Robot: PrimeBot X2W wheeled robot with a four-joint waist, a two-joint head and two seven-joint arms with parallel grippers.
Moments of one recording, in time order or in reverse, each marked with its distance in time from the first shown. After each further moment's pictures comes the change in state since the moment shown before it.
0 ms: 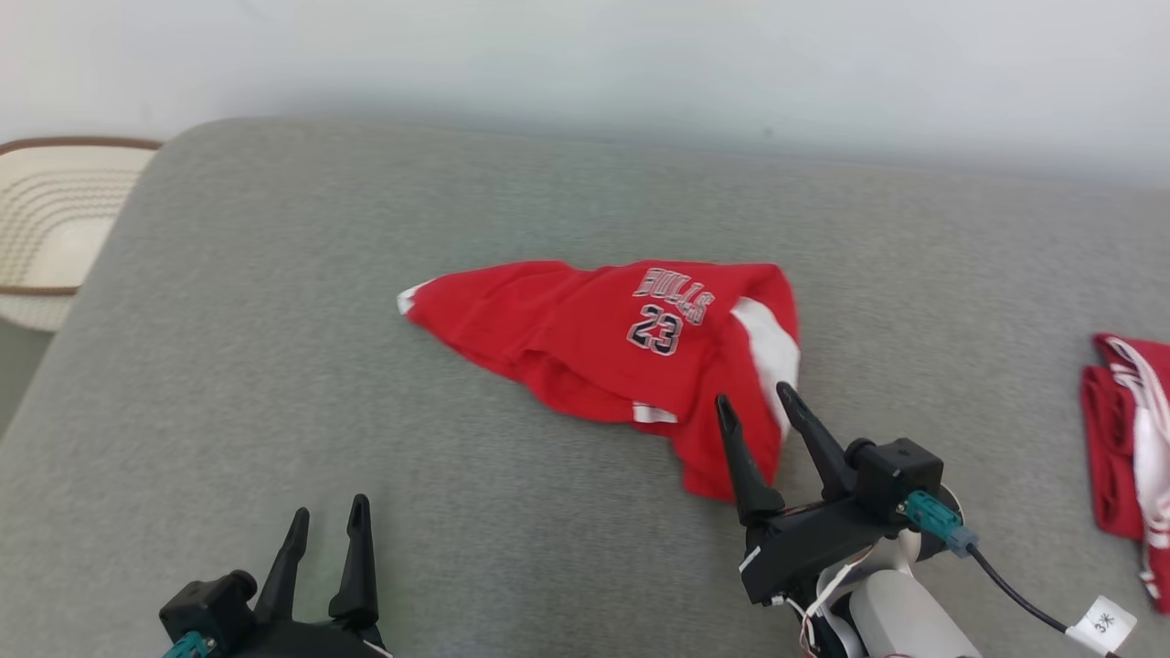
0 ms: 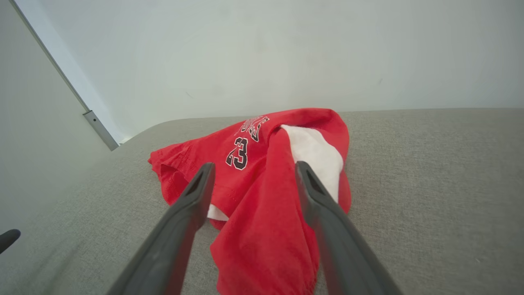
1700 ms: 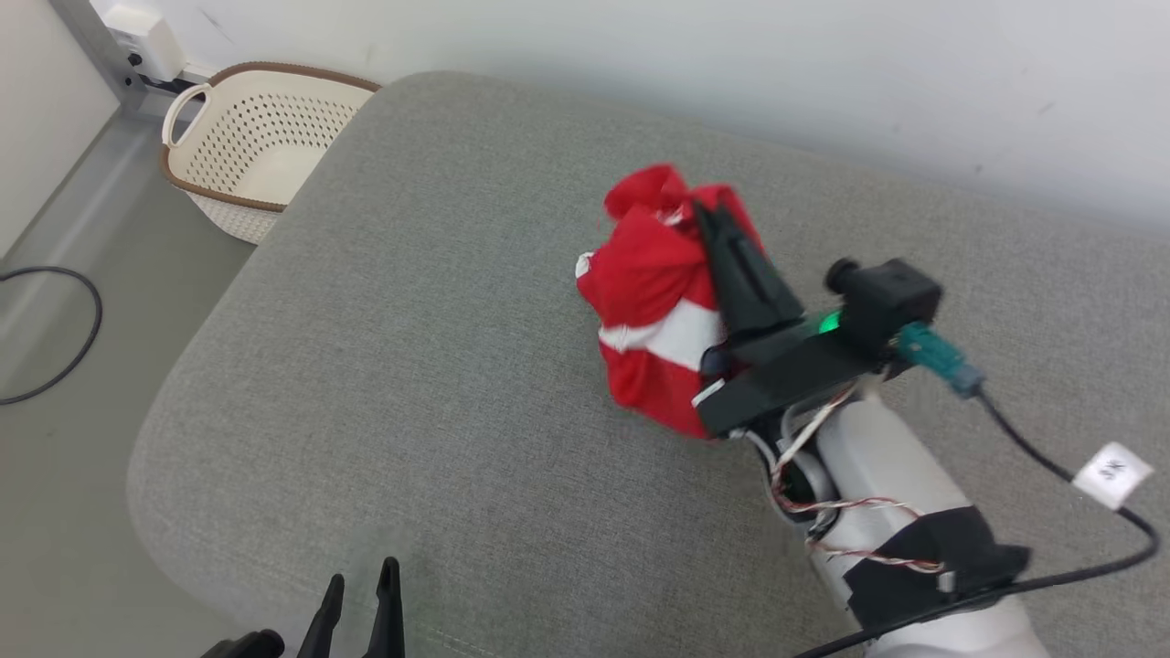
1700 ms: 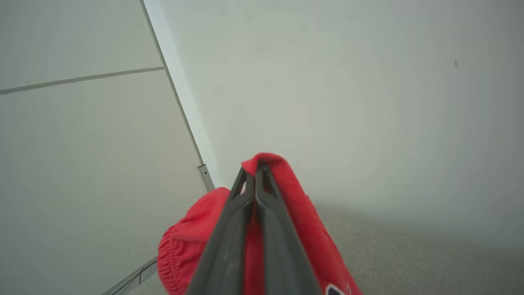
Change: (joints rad) left arm 0.078 0.000 -0.097 0.004 -0.141 0.017 0.000; right arm -0.311 0.020 0.089 0.011 0.084 0.000 0.000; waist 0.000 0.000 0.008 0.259
